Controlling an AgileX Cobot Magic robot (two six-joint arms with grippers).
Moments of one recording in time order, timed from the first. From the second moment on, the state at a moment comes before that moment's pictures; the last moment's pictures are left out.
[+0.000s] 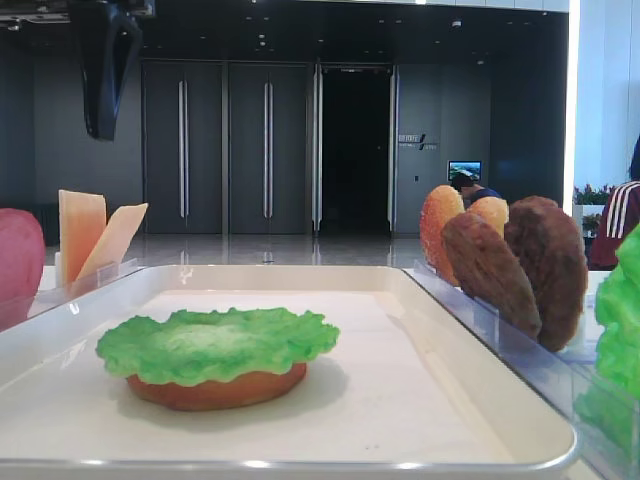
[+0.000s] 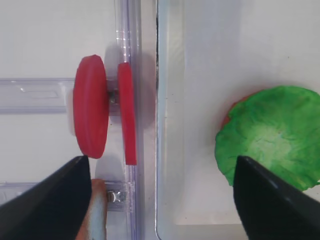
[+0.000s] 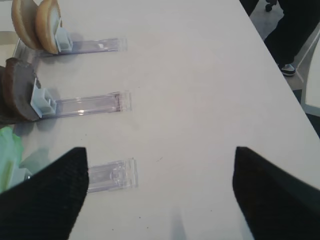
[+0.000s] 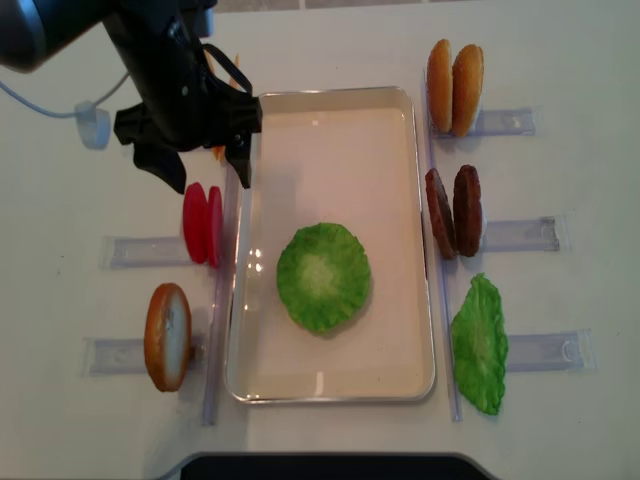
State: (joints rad) left arm -0.43 1.71 -1.37 0.03 1.21 -0.48; right arm -0.10 -0.01 -0.50 0.05 1.14 -0.04
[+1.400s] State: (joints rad) left arm -0.44 1.87 -1.38 0.05 1.21 -0.48; right arm -0.10 -0.01 -0.50 0.05 1.14 -0.04
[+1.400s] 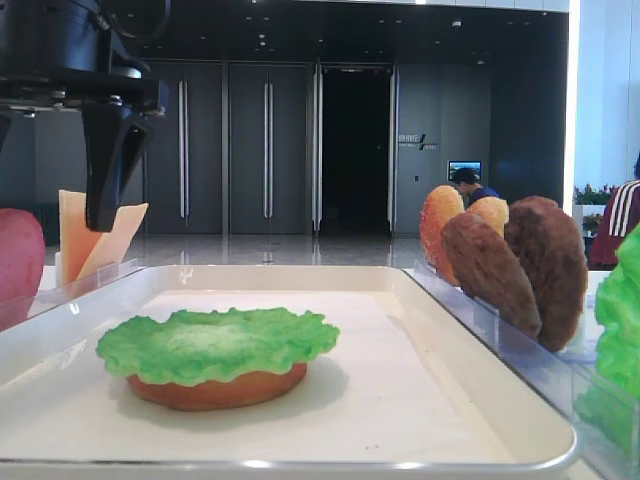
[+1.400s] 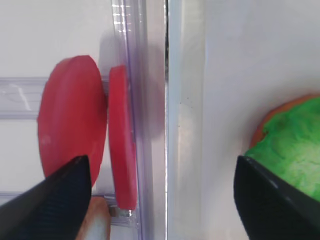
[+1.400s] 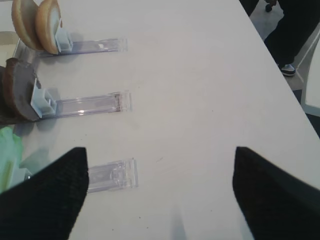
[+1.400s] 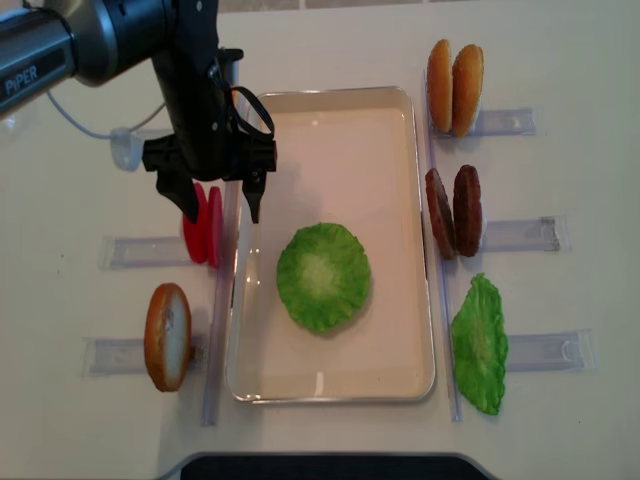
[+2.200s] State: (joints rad) left arm -0.44 1.91 -1.38 0.10 1.20 -0.47; right arm -0.10 -0.01 -0.50 0.05 1.14 -0.04
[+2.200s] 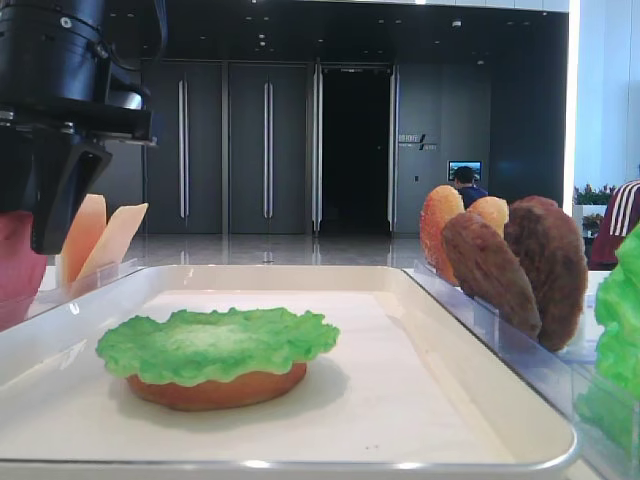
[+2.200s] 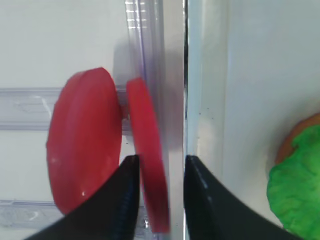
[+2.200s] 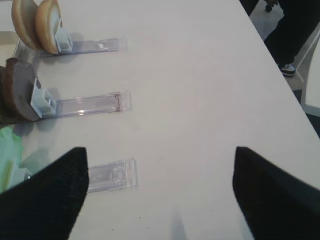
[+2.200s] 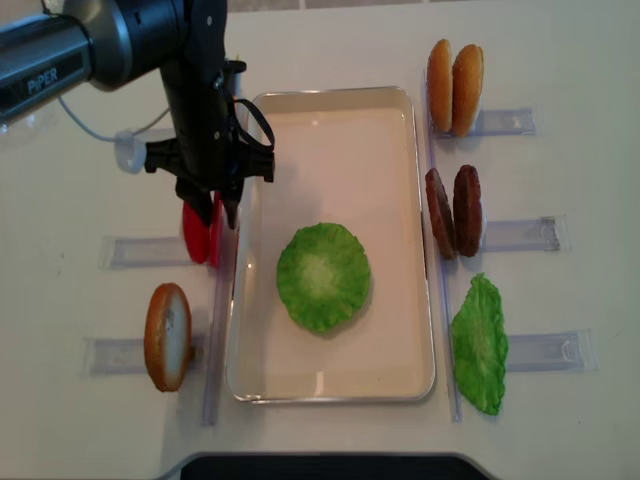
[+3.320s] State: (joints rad) left arm -0.44 1.62 -1.29 -0.15 1.15 -0.36; right arm -0.10 -0.01 -0.50 0.05 1.14 -0.04
